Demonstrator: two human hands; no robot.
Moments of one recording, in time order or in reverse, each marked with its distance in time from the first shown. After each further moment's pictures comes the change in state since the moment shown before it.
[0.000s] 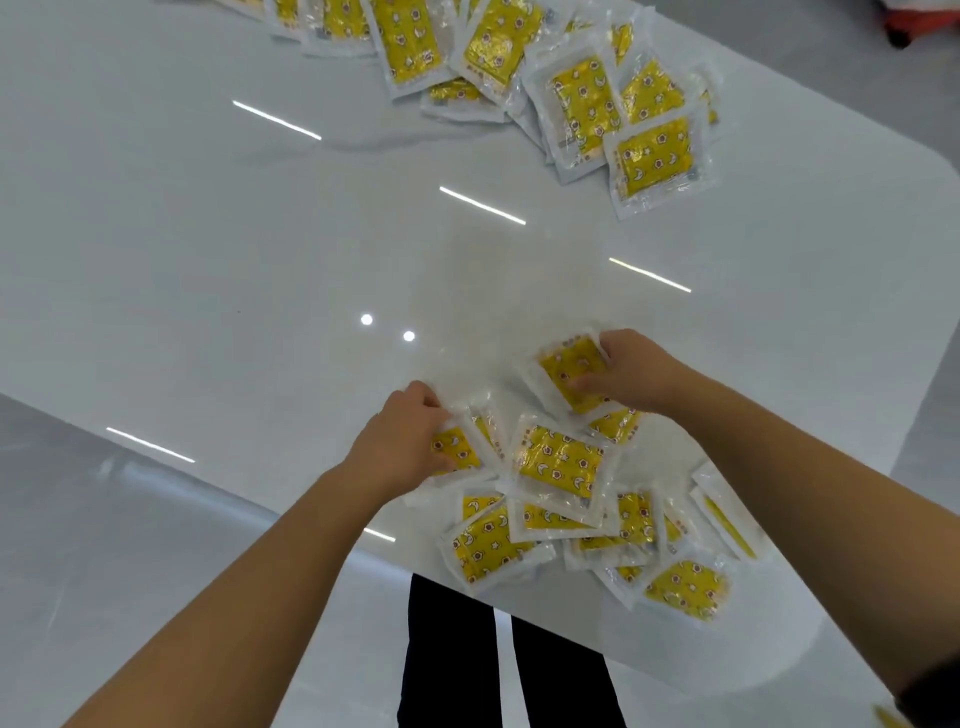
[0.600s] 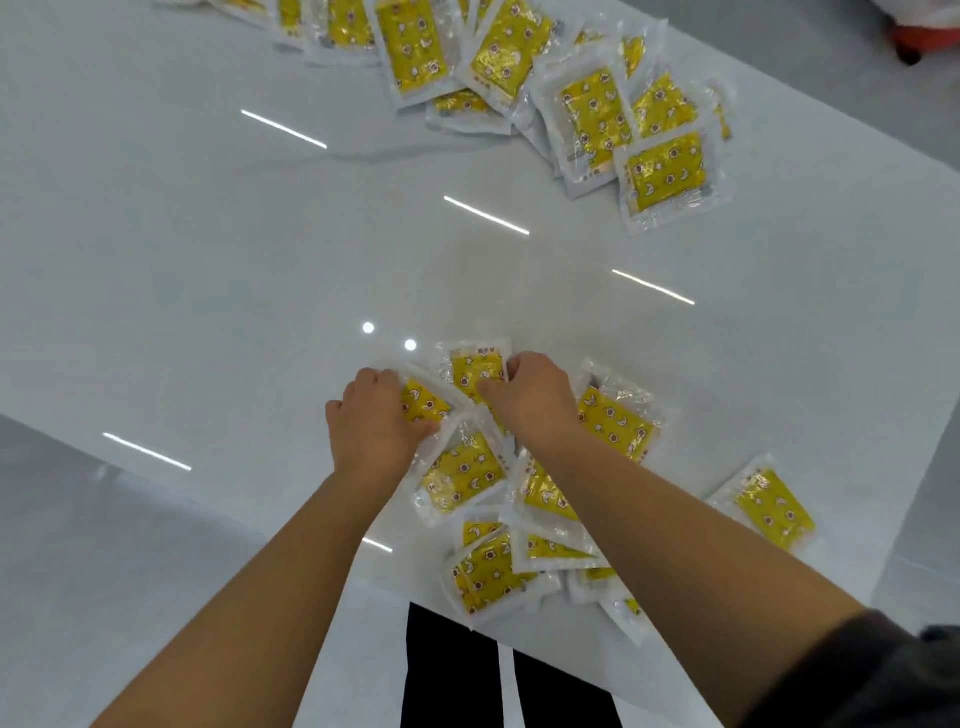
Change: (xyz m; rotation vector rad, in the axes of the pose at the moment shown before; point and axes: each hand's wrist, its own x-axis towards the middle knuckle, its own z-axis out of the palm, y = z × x) left_hand 0.029 -0.014 -0.002 0.007 0.396 -0.347; right_hand 0.026 -0.076 0.076 0.303 0.244 0.141
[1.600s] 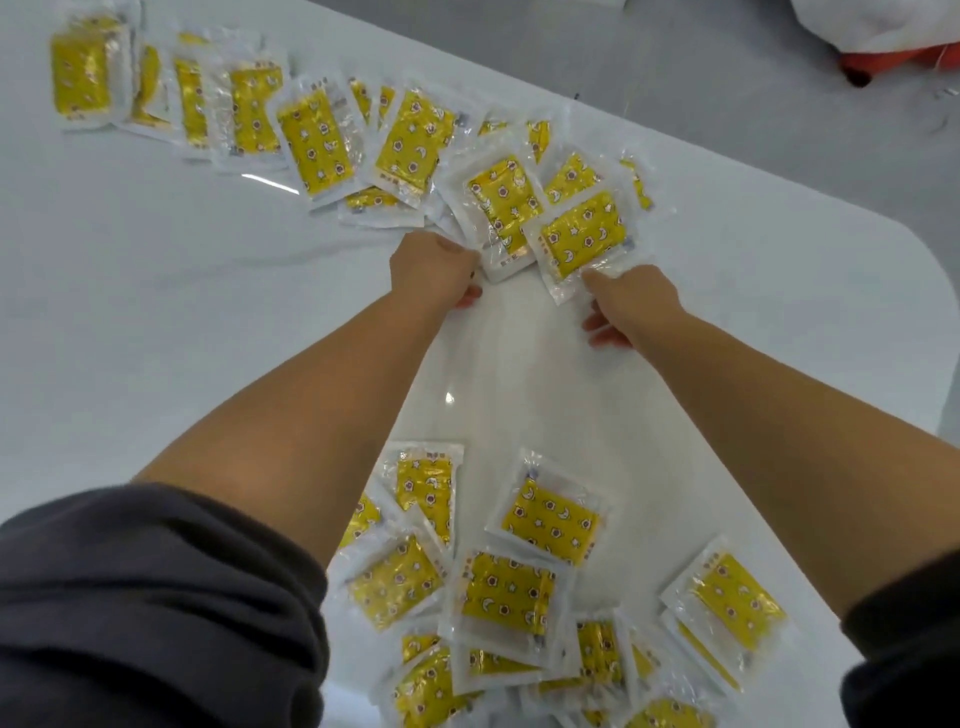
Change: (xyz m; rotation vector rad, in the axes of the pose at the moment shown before) left_hand 0.156 0.200 -0.086 -0.947 -0.106 -0.100; right_hand 0.131 0.010 -0.193 0.298 0.155 0.144
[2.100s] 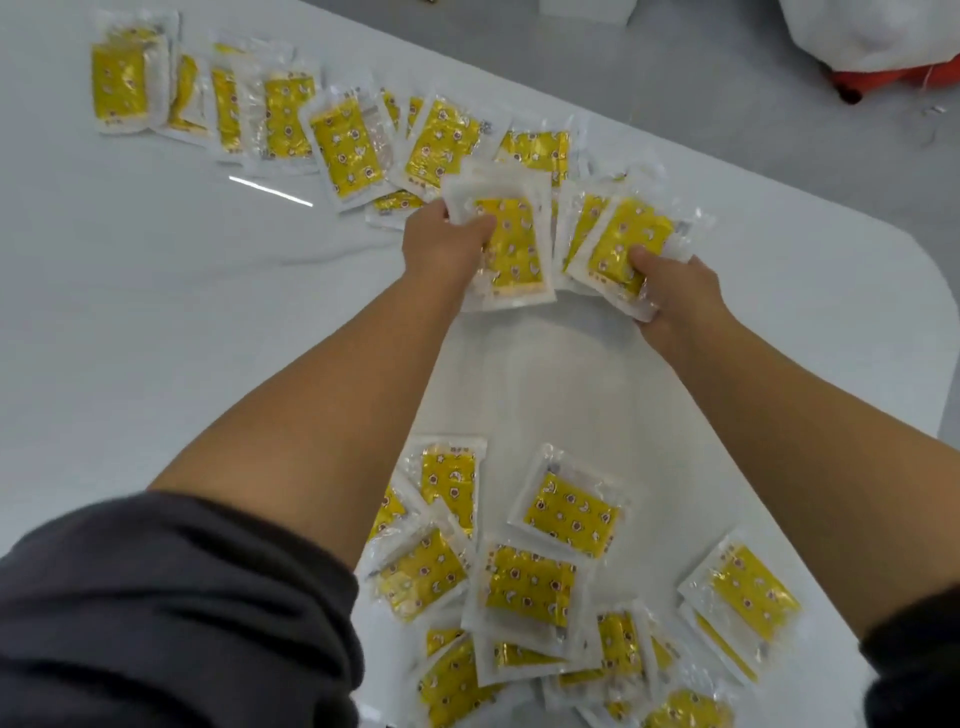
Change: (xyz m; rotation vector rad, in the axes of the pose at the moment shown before) left_hand -0.005 0.016 -0.018 -0.184 0.043 0.135; right_hand -0.011 -0.007 -0.007 0.940 0.042 0.046
